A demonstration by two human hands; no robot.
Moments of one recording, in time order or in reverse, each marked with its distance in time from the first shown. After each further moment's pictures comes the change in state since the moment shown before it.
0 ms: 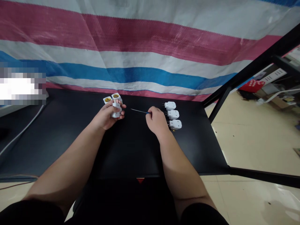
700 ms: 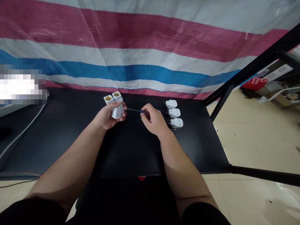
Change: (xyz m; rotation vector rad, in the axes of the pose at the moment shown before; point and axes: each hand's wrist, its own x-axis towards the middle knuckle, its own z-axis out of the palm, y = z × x) left_hand 0.000 0.001 0.001 -0.088 -0.051 -0.123; right_hand -0.010 -0.012 -0.005 0.264 -0.089 -0.173
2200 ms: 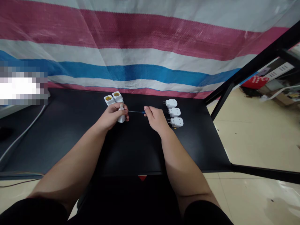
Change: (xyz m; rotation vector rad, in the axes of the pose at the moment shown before) left_hand 0.000 -0.013 -0.004 0.440 -0.059 0.178; right_hand 0.006 0.016 0.002 0.125 0.003 0.187
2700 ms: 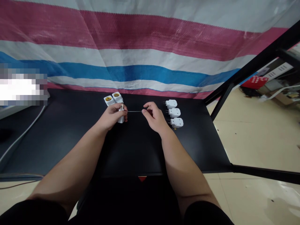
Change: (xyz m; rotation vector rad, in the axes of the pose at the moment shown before) left_hand 0.002 -0.002 -0.002 0.032 0.041 0.030; right_hand -0.002 0.001 0.001 0.079 0.004 -0.036
